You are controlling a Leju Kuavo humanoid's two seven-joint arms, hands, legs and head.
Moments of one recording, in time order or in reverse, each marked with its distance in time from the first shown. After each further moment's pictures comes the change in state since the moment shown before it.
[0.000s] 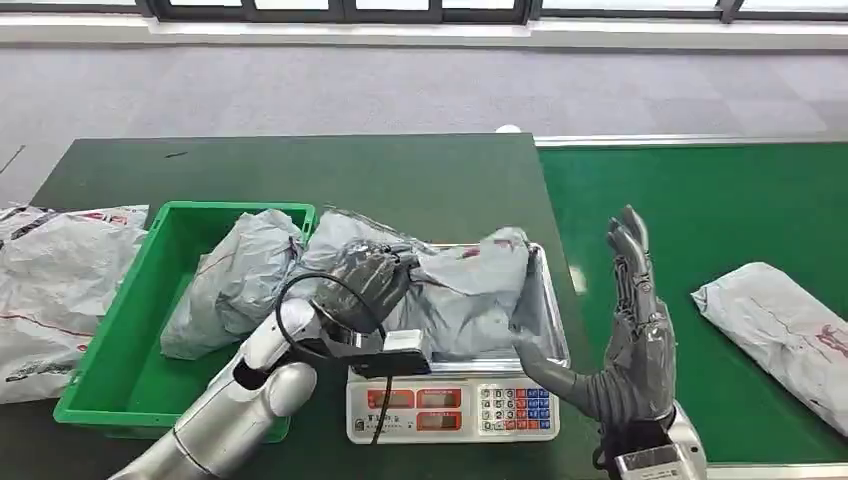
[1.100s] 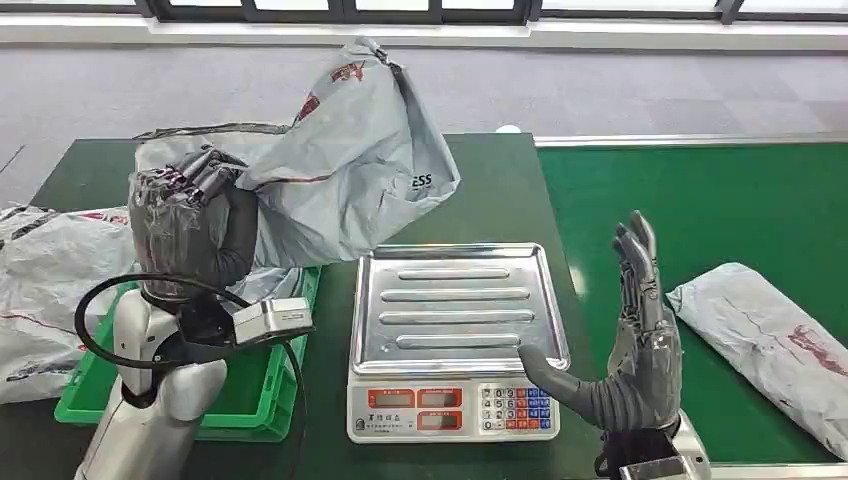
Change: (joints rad) left arm 0.091 0.032 0.300 -0.448 -0.204 0.203 0.028; right arm 0.023 0.004 0.000 -0.019 0.008 -0.011 0.000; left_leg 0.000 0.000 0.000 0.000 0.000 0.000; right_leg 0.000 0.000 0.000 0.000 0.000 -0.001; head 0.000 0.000
